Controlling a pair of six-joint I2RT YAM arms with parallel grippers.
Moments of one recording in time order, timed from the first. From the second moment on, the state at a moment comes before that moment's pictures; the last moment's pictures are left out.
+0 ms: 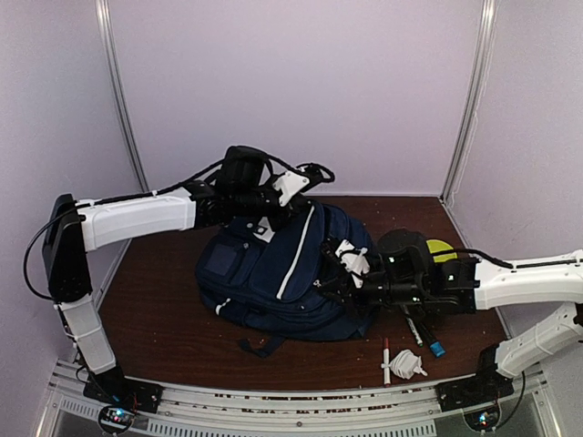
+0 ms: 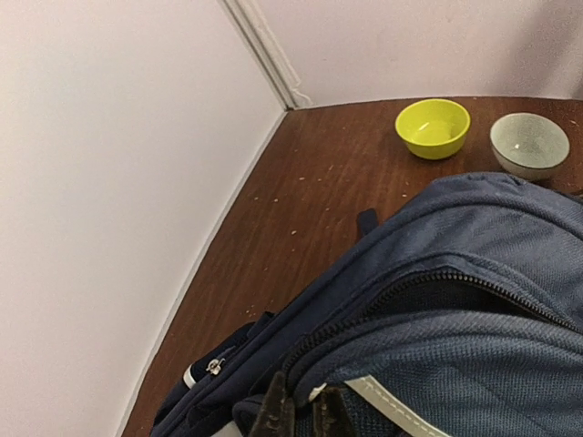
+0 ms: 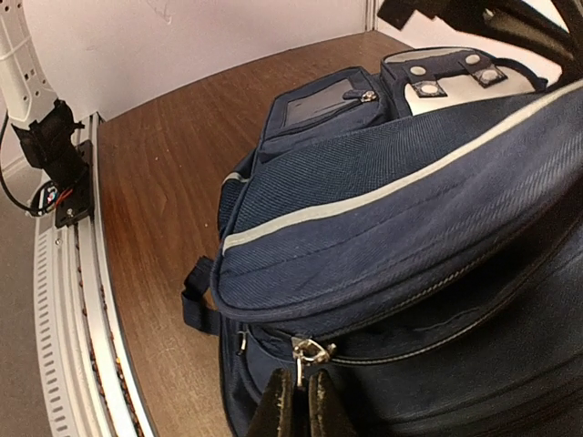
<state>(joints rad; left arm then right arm) -0.81 1.82 1.51 -0.10 0.14 0.52 1.07 1.26 0.78 -0.01 -0.04 0.06</state>
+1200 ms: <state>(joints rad) -0.75 1.41 1.31 -0.35 -0.21 0.25 1.21 1.38 0.75 0.27 0.04 0.00</state>
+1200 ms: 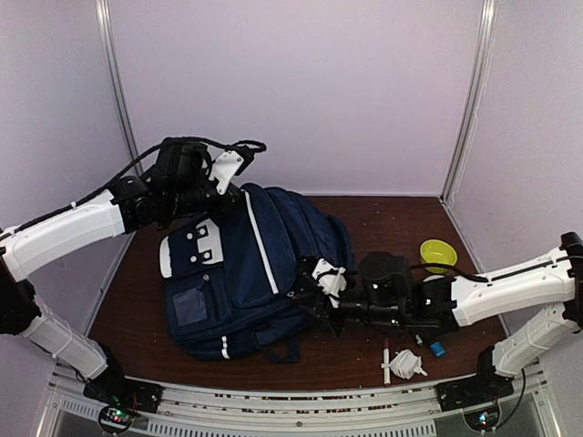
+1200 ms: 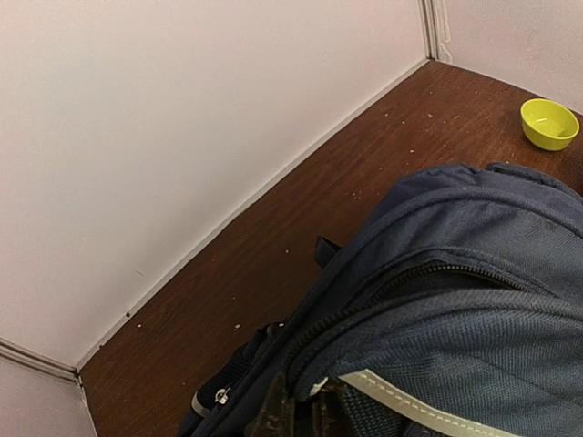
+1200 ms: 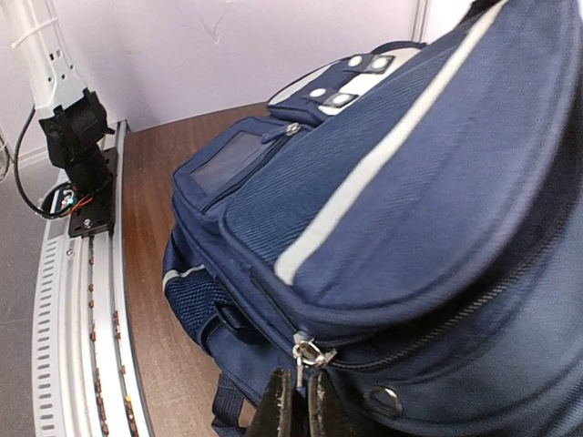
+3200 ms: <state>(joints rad) -0.70 1.38 1.12 -0.10 0.23 0.48 0.99 1.50 1.10 -0.01 0.01 0.27</state>
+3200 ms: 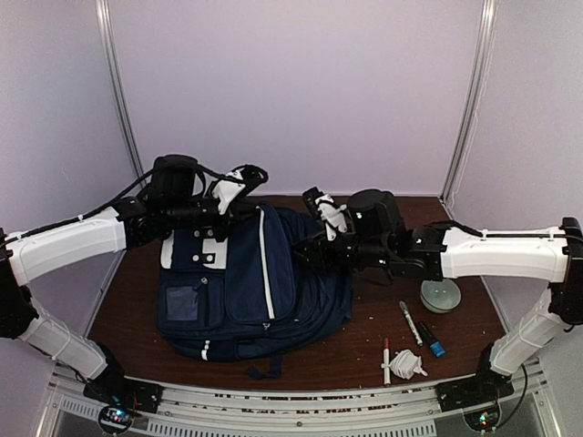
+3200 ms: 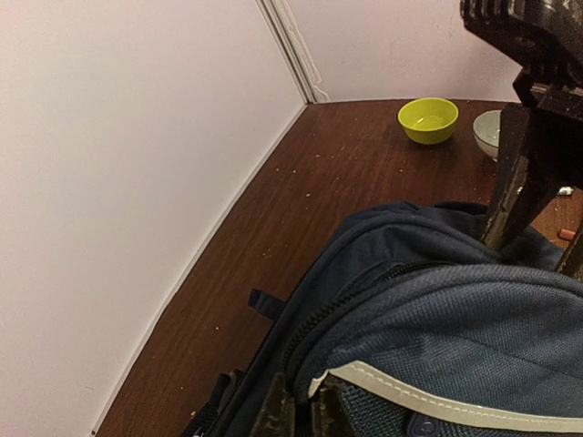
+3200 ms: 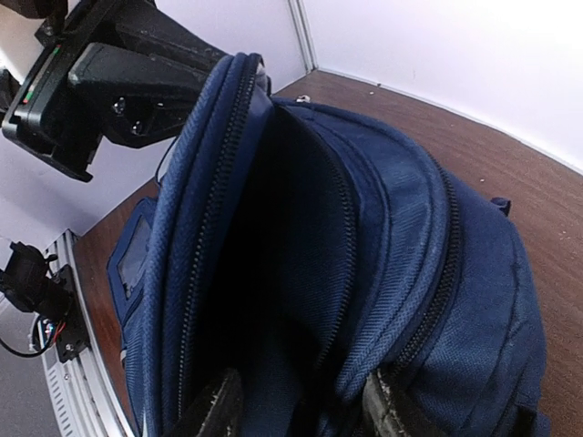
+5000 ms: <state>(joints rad) -1.32 1.23 0.71 0.19 -0.64 0.41 0.98 1.80 1.32 0.22 -0.26 0.63</state>
